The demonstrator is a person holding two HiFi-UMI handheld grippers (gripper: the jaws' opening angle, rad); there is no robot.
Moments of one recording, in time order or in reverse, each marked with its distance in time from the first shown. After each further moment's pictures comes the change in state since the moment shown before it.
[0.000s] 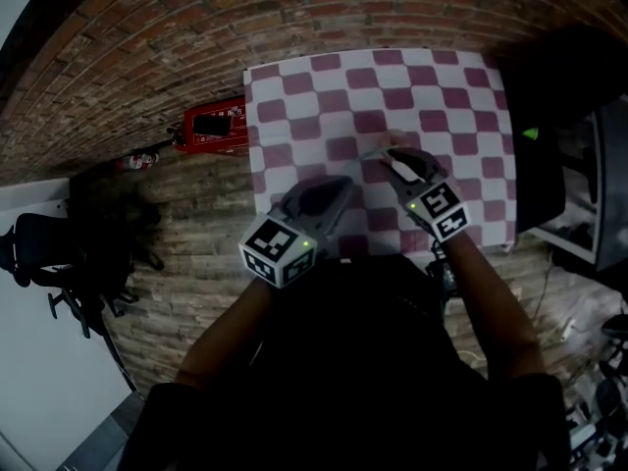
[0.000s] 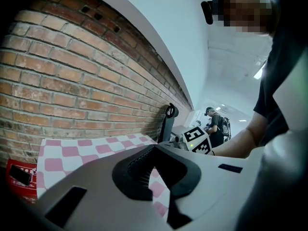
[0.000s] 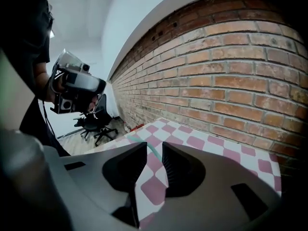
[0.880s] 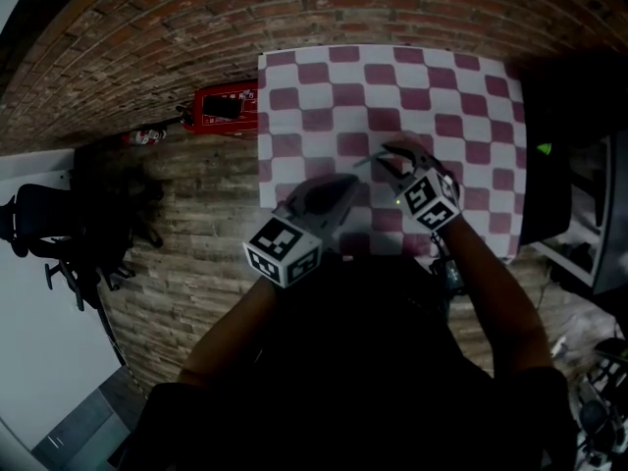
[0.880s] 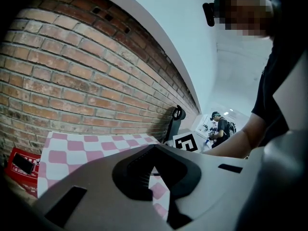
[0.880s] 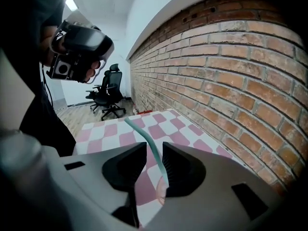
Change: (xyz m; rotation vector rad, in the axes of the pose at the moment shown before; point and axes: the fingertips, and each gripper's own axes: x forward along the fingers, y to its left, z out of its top) left arm 0.001 0.011 -0.006 -0.075 -0.020 0.074; right arm 0.052 0.008 -0.023 -0.302 0.155 0.087
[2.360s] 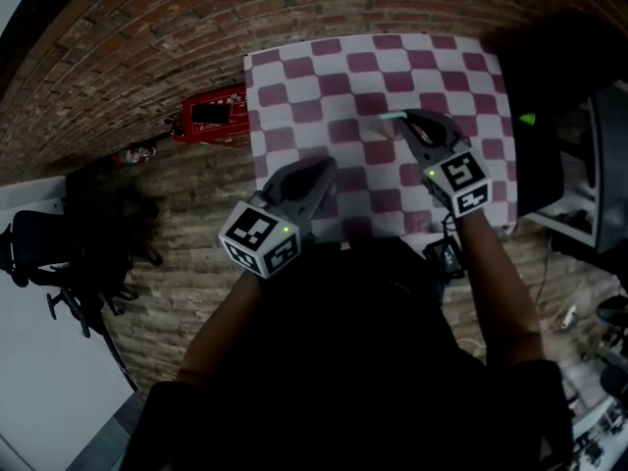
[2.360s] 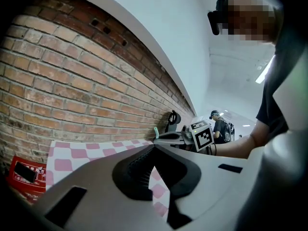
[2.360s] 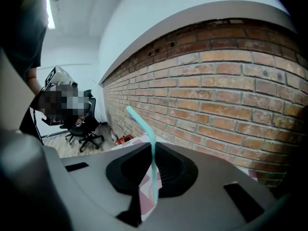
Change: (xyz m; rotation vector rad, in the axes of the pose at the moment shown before) left arm -0.046 0.001 0.018 0.044 -0.054 -0.043; right arm -0.101 -0.045 0.061 0.267 -0.222 -0.262
